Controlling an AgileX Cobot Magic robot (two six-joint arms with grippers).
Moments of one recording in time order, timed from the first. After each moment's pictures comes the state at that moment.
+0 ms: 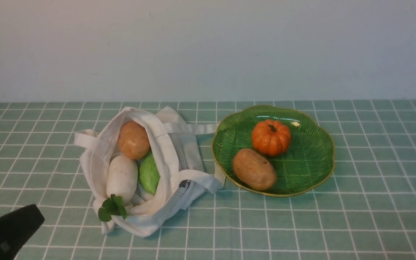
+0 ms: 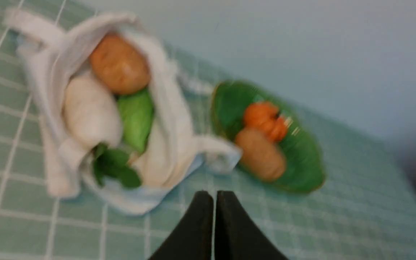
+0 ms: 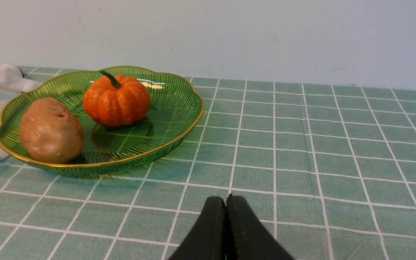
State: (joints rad) right arm 0.09 -0.01 0.03 0.03 0.36 -0.02; left arm -0.01 0.41 -0.45 -0.63 0.68 -0.02
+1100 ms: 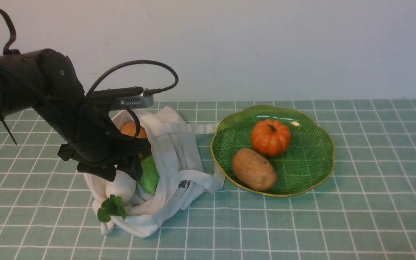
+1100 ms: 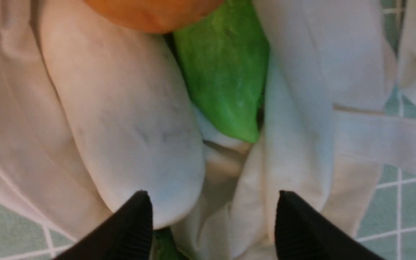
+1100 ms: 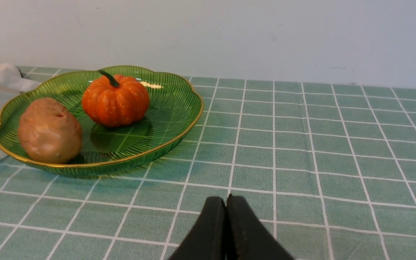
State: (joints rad) right arm 0.09 -0.01 0.03 0.03 0.36 -0.02; left arm -0.19 1.78 -1.24 -0.27 0.91 0.04
